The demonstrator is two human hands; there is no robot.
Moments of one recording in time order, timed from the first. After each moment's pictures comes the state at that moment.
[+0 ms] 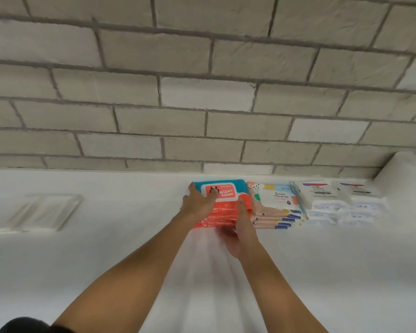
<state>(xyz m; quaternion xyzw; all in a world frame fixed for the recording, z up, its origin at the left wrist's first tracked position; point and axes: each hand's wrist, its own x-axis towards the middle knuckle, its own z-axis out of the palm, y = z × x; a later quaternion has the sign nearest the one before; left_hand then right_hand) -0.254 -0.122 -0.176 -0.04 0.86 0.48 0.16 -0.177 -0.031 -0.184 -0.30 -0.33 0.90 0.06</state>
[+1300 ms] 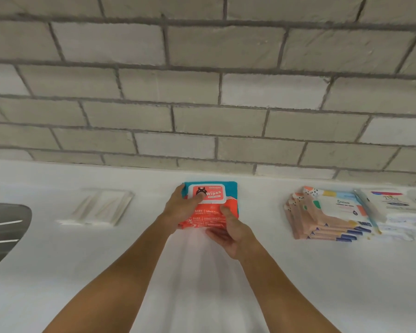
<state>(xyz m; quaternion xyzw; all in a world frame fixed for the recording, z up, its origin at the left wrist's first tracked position) -0.288 -0.277 -0.186 -0.10 0.83 0.53 0.13 -0.235 -0.143 -0.211 -0.33 -0.46 0.82 -0.12</state>
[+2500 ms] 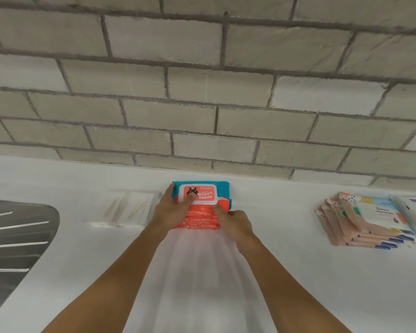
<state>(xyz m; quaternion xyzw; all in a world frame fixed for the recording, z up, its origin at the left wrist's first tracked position) -0.304 -0.388 -0.195 -0.07 0.84 0.53 0.06 -0.271 -0.232 -0.204 -0.26 -0.80 0.53 -0.10</state>
